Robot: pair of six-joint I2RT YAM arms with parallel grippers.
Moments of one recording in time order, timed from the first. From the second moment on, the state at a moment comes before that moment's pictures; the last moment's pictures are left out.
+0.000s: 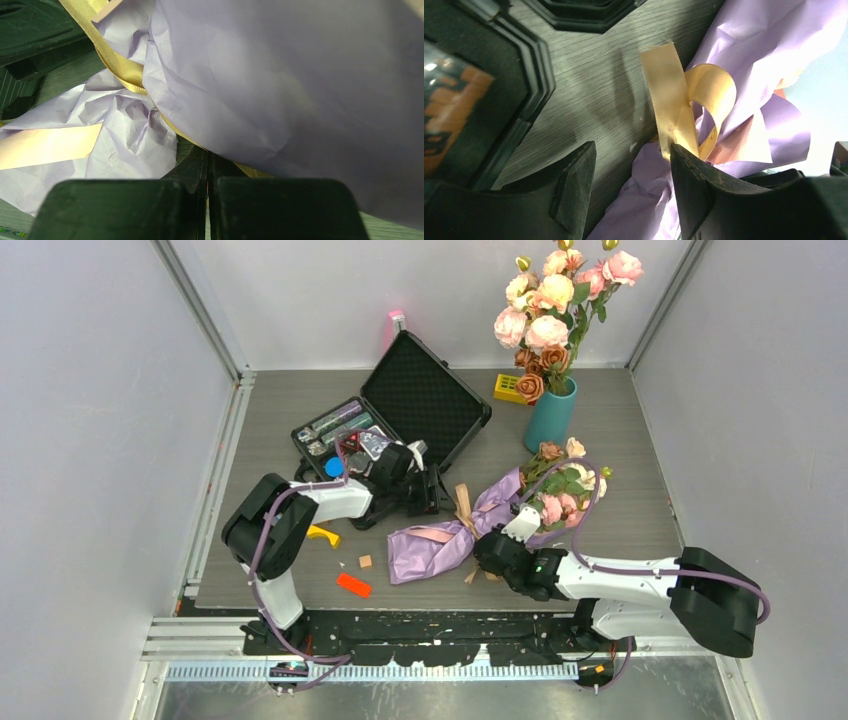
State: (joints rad) left arm -0.63 1.77 0.92 0.12 0.38 -0.79; right arm 1.08 1.15 0.40 -0.15 0.59 1.26
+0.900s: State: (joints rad) left arm -0.67 1.87 0.93 0.30 0.40 -0.93; right arm 1.08 1.17 0.40 -0.14 0.59 1.26
